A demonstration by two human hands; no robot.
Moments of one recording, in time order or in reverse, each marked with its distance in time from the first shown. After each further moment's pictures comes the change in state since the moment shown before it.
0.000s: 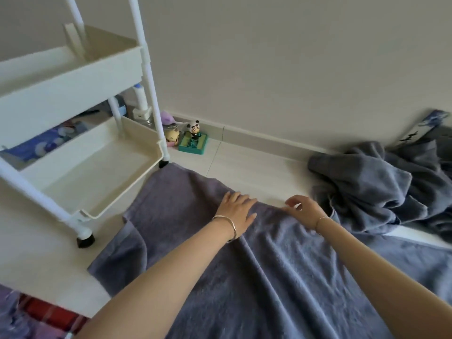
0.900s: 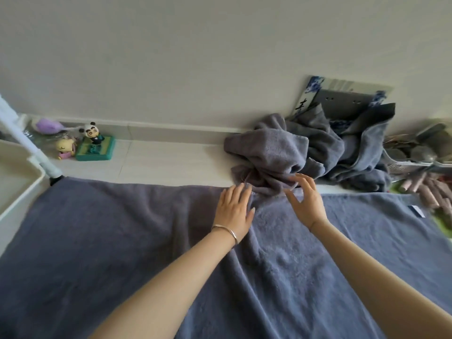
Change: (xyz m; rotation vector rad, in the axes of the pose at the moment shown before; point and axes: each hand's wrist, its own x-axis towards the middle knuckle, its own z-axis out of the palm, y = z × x) left_hand 0.049 0.175 0.030 -0.153 0.185 0.225; right_hand -0.086 0.138 -0.096 -0.019 0.586 -0.043
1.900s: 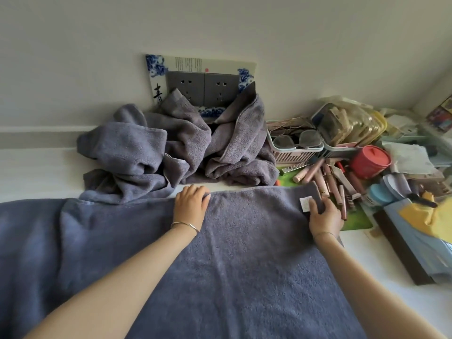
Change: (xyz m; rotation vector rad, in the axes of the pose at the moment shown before) left_hand 0.147 0.208 0.144 0.006 0.195 -0.111; right_hand 0.008 0.331 -0.183 -0.043 0.284 0.664
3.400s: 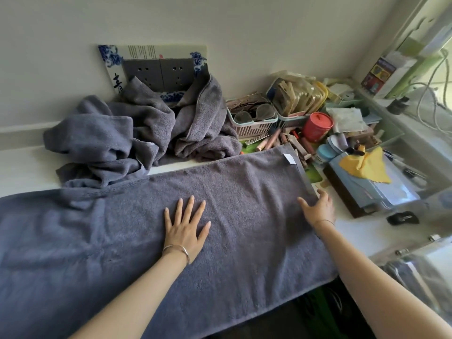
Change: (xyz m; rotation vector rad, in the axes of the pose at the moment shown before) left_hand -0.126 0.045 0.000 0.173 -0.362 0.081; right_hand -0.048 0.072 -0.086 -0.125 -0.128 0.180
